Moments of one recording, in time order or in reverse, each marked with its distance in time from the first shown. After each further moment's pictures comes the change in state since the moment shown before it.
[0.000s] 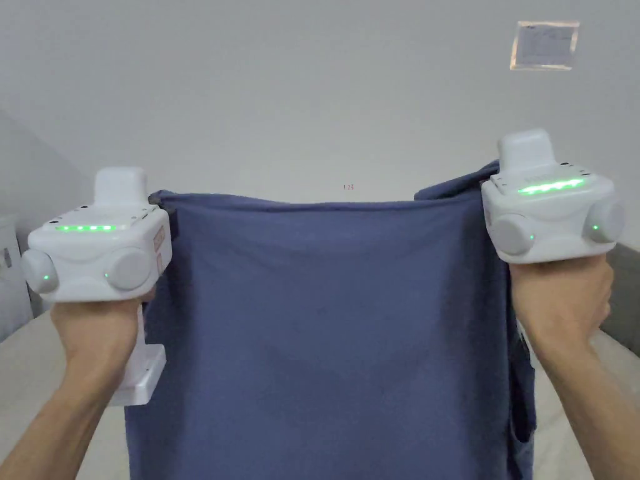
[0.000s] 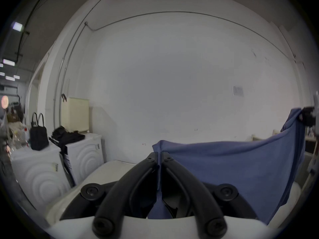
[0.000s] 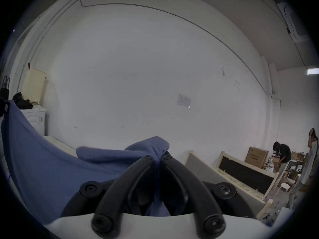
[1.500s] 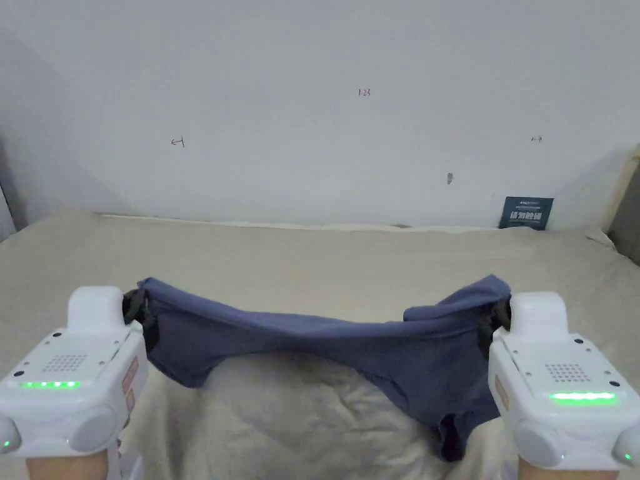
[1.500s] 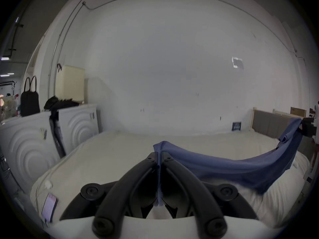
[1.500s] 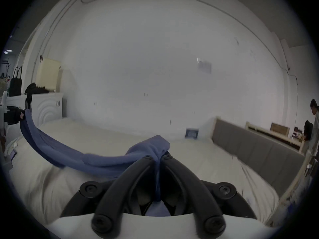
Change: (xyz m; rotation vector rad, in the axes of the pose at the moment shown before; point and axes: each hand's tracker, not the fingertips) left arm -0.036 -0.267 -0.019 -0.182 -0.024 -0.011; right arm -0.083 -0.279 0.020 -0.176 0.211 -0.095
